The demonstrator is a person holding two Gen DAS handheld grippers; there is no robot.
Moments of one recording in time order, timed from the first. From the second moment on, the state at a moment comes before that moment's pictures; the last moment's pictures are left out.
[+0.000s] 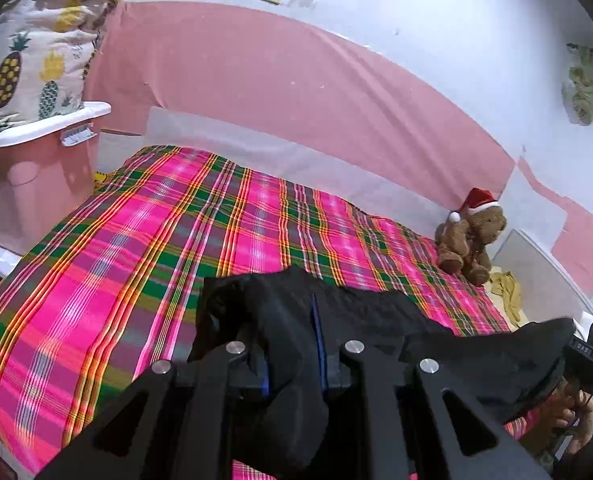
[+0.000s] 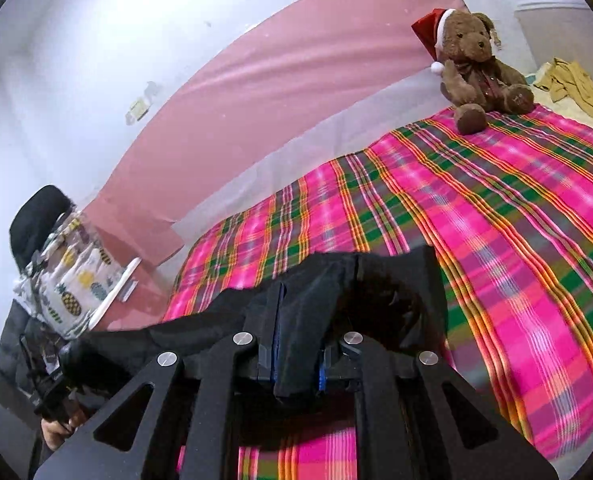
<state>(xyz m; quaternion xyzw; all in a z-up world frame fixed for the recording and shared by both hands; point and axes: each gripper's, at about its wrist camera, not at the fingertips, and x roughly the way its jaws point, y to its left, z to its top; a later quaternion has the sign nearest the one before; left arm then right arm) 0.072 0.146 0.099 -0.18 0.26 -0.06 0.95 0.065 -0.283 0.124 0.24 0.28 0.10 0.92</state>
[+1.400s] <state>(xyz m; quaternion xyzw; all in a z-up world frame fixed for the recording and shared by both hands) 0.229 0.164 0.052 -0.22 0.31 -0.02 0.92 0.257 -0.308 0.061 0.32 0.39 0.13 0.86</state>
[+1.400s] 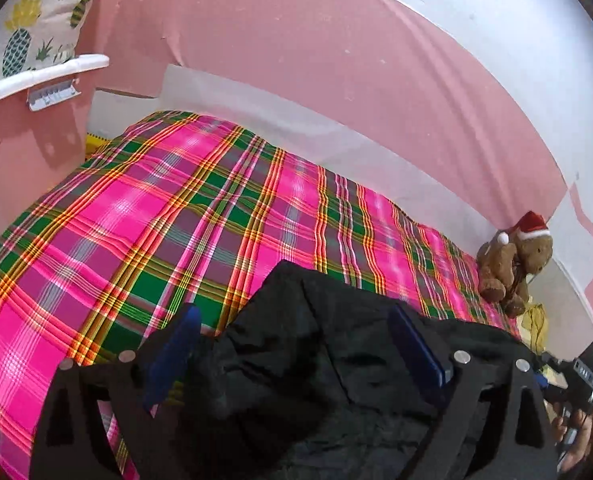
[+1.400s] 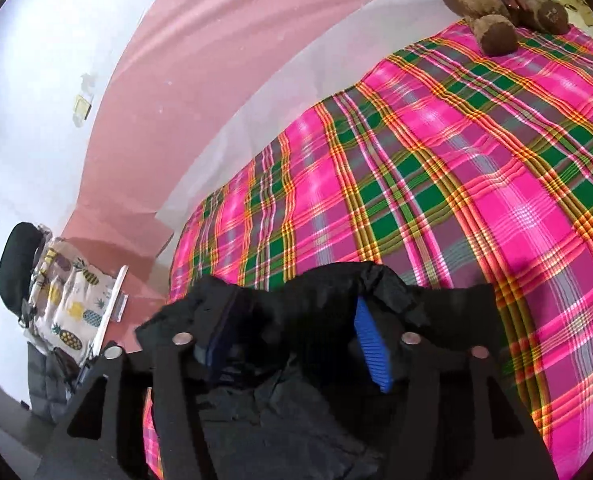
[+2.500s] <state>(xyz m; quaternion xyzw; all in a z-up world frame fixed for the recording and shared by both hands) 0.296 0.018 -0.015 -0.02 0.42 -0.10 0.90 0.286 -0.193 -0.006 0.00 0.46 0.08 0.89</state>
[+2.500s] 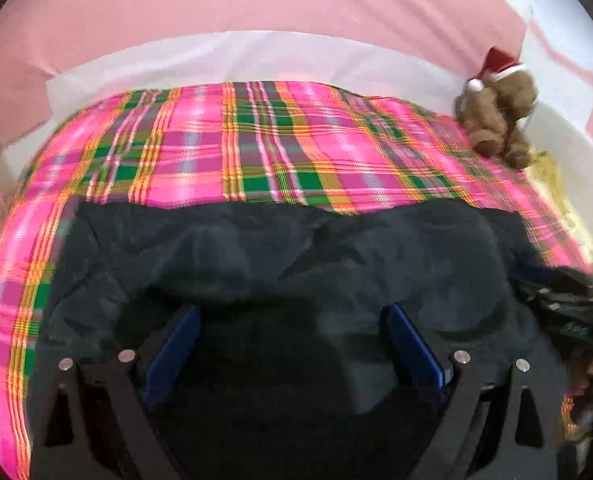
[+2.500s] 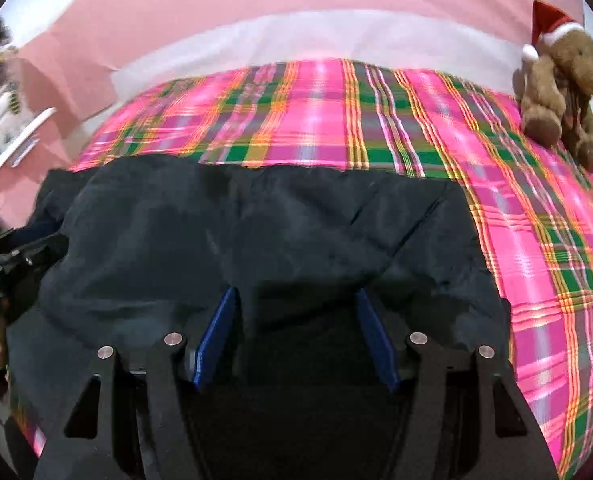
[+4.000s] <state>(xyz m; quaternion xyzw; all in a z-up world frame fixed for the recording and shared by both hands) 0.346 0.095 -0.050 -0.05 0.43 0.02 0.90 0.336 -0.238 -0.050 0.04 0.48 -0.01 0.88</state>
